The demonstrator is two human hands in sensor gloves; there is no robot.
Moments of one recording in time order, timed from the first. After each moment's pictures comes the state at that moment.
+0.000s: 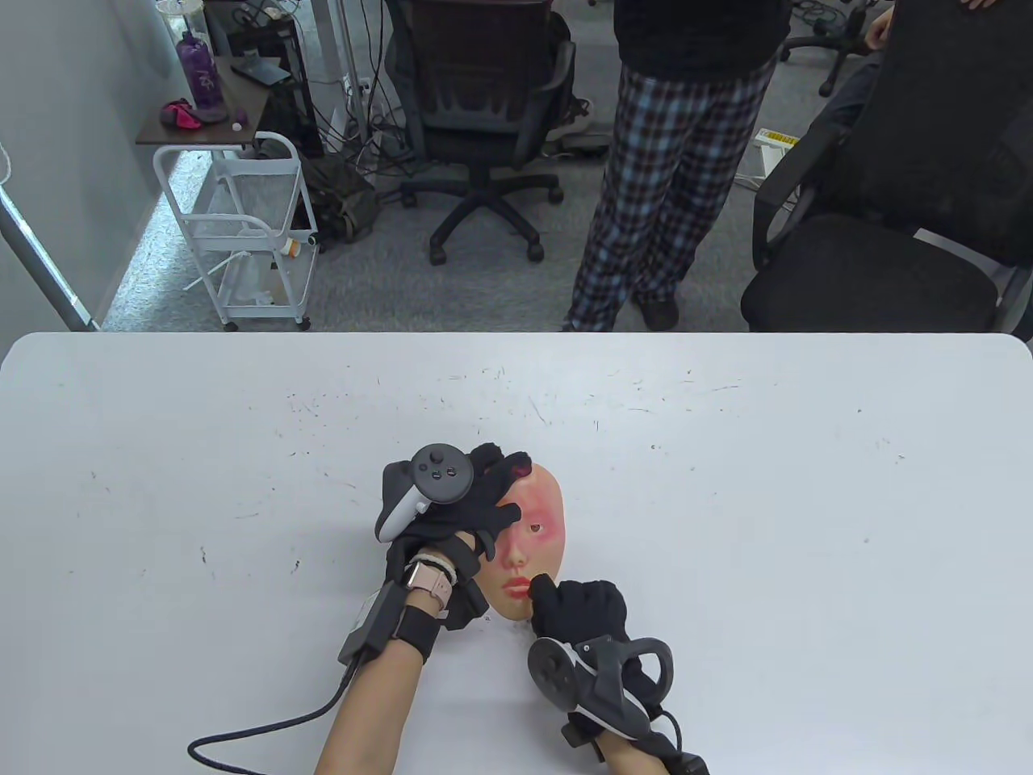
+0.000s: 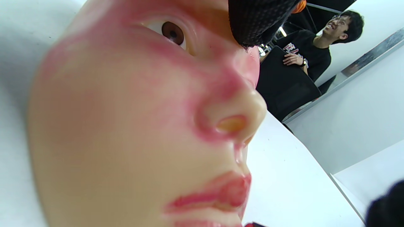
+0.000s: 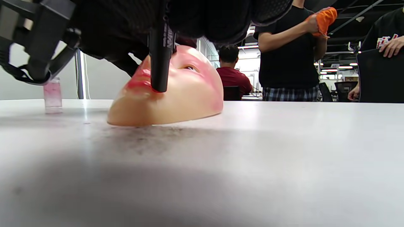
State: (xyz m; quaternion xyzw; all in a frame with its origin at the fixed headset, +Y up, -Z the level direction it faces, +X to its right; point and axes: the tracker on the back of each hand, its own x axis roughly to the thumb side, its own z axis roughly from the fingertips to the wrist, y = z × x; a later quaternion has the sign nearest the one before) left_hand -0.119 -0.749 -0.422 -0.17 -0.13 0.35 0.91; right_hand 0.058 -0.754 -0.254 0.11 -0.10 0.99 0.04
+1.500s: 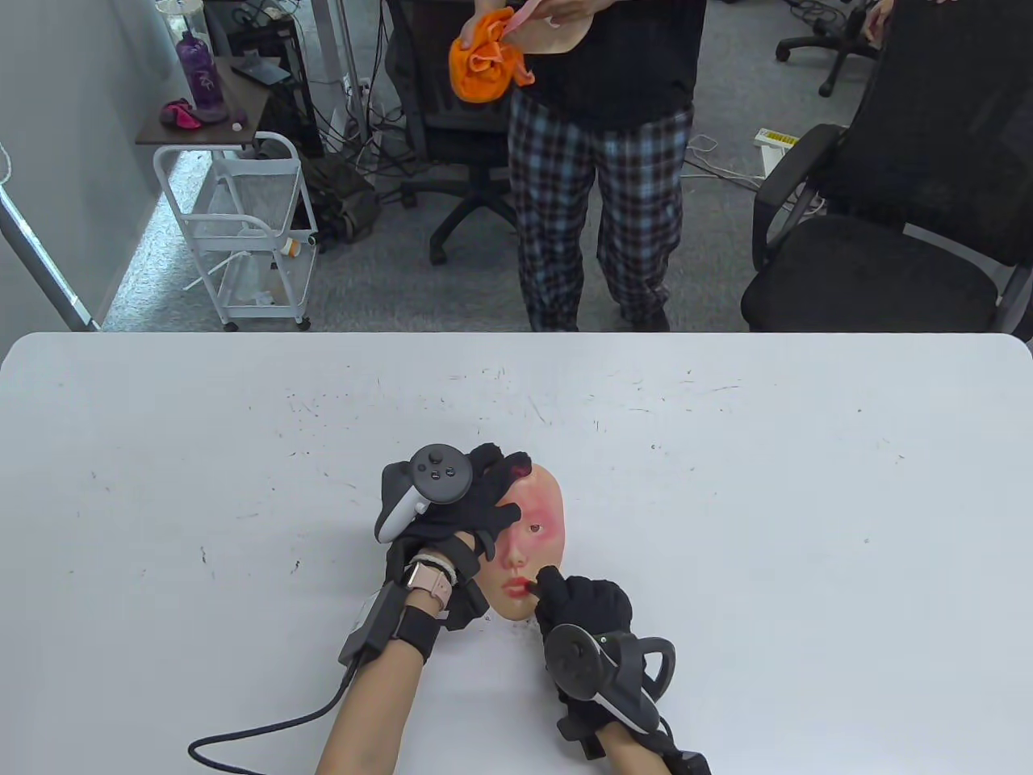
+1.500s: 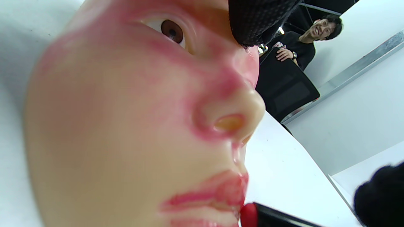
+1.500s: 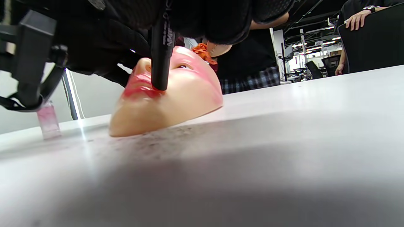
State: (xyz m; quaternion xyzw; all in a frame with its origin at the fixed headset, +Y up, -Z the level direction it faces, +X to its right) left_hand -0.119 -0.749 -0.422 -0.18 -0.13 0.35 0.91; right_hand 0.067 -0.758 -0.260 0.08 -0.09 0.99 0.12
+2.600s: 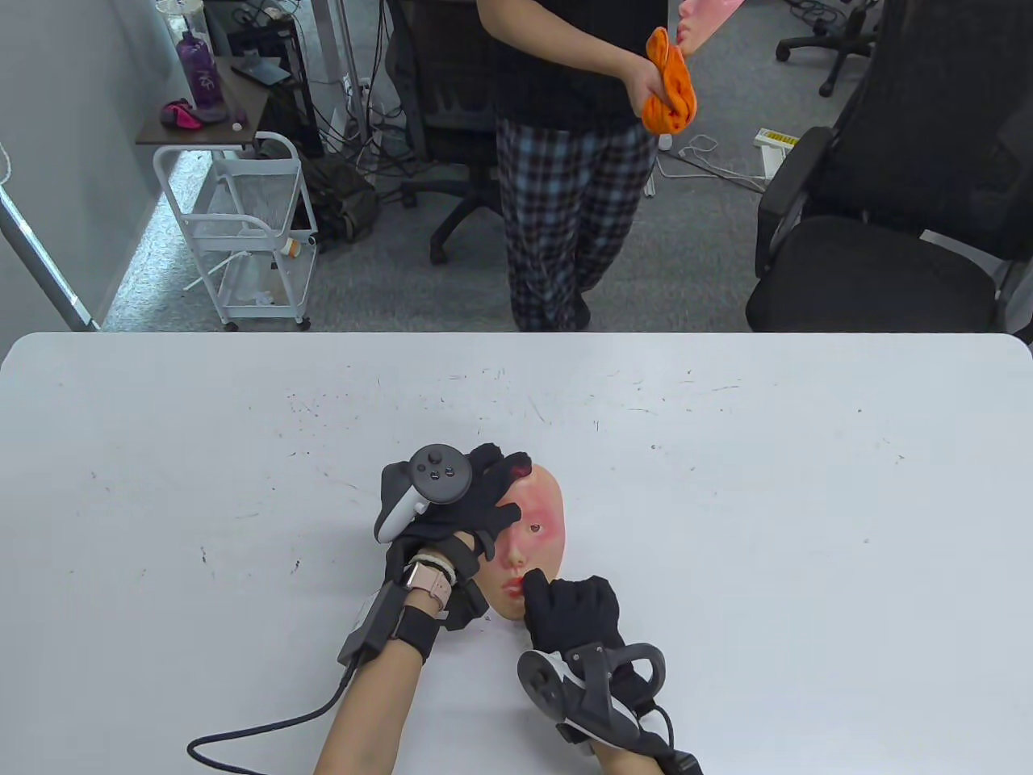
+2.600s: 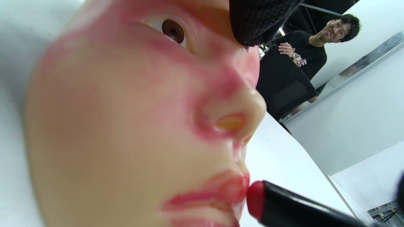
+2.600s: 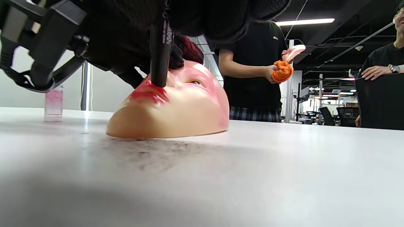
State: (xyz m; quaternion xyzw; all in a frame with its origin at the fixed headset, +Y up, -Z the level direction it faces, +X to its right) left_hand -0.120 -0.750 -0.422 -0.18 -0.13 0.35 0.91; right_hand 0.047 -0.756 -0.248 0.13 -0.17 0.98 0.03
